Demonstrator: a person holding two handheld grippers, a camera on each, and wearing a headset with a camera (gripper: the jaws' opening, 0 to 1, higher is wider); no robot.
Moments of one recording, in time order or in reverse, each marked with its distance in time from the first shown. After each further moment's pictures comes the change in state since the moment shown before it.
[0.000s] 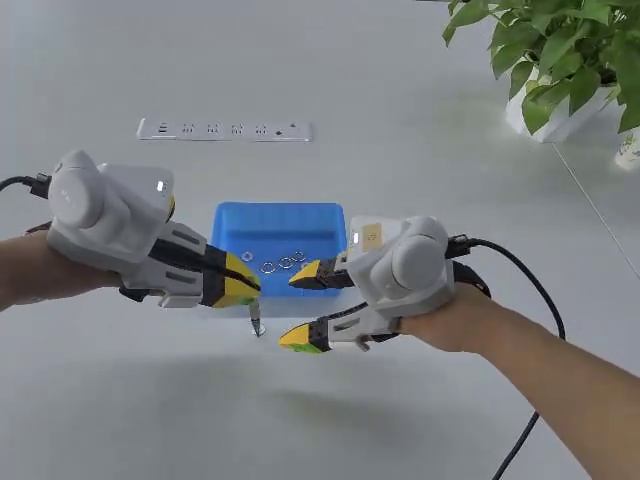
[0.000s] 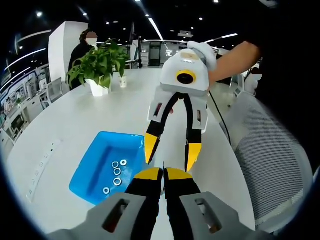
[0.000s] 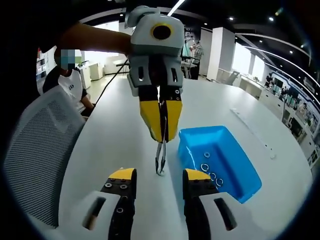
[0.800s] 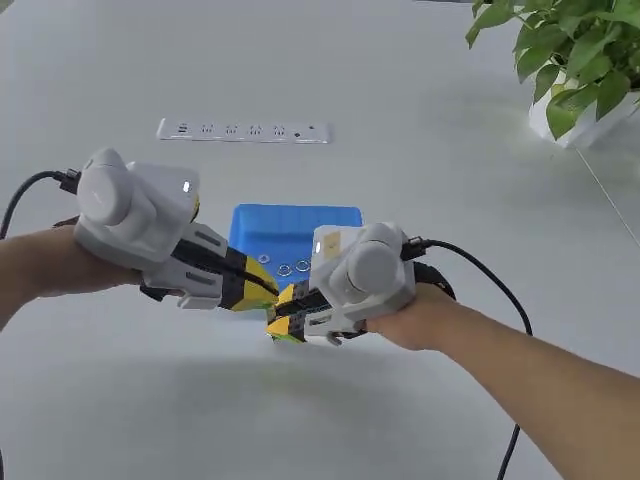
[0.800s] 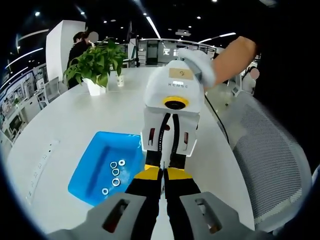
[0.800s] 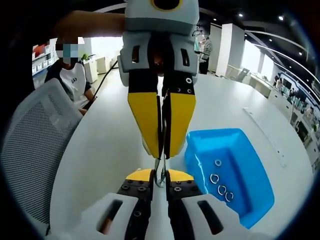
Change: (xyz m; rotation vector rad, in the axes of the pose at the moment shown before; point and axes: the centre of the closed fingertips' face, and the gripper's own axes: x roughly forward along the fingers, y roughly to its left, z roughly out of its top) left arm 0.001 -0.001 0.001 0.002 0.012 -0.023; right arm 0.036 0.001 -0.002 -0.028 0.049 0.064
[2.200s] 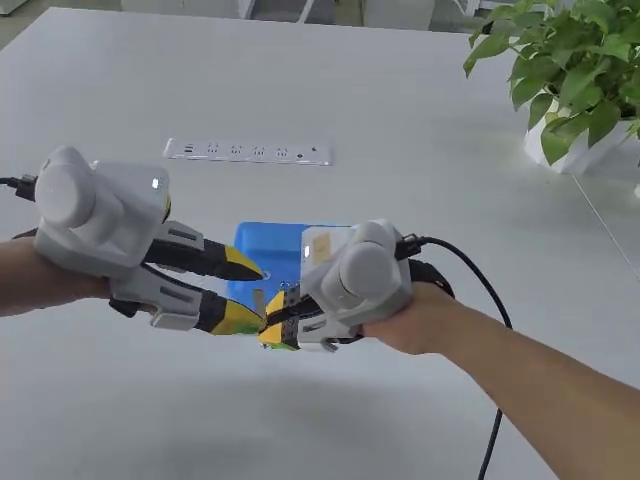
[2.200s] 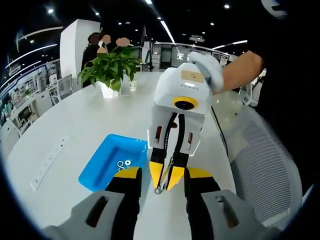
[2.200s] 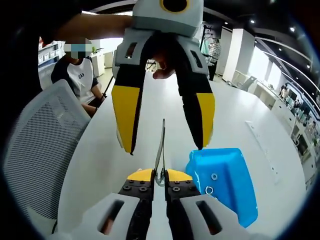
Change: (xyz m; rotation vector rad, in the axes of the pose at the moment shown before) left arm -0.037 -0.010 0.020 -0.076 -0.045 0.104; right arm -0.019 0.011 0.034 -0.091 0.021 0.029
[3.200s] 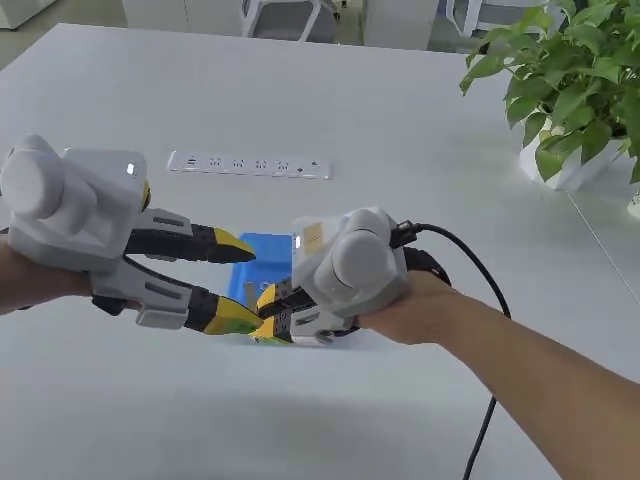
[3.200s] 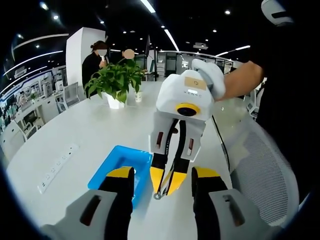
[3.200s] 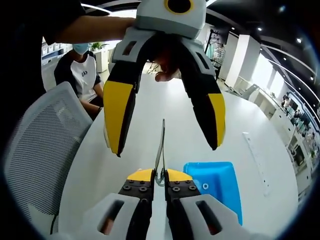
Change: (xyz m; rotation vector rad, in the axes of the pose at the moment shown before) left arm -0.015 0.000 0.025 0.006 -0.071 0.047; right arm -0.011 -0.005 0.021 -0.063 0.008 -0.004
